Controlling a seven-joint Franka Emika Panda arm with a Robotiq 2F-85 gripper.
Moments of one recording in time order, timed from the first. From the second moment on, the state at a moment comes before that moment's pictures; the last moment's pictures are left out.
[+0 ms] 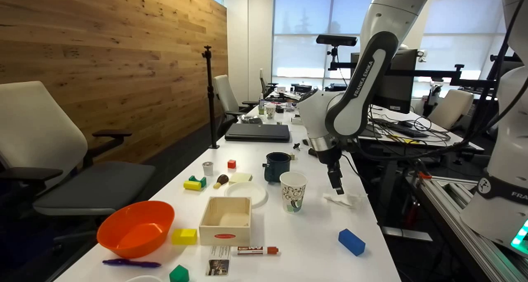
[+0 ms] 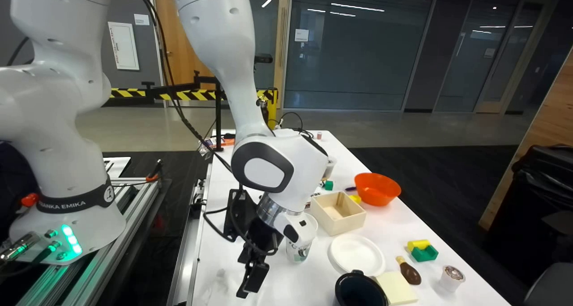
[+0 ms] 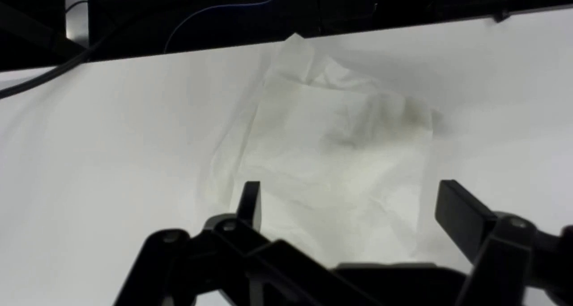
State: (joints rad) arm -0.10 0.39 -0.17 -2.42 -0.24 2.44 -0.02
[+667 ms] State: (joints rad) arm -0.13 0.35 -0.16 -2.48 -0.32 2.42 -0.46
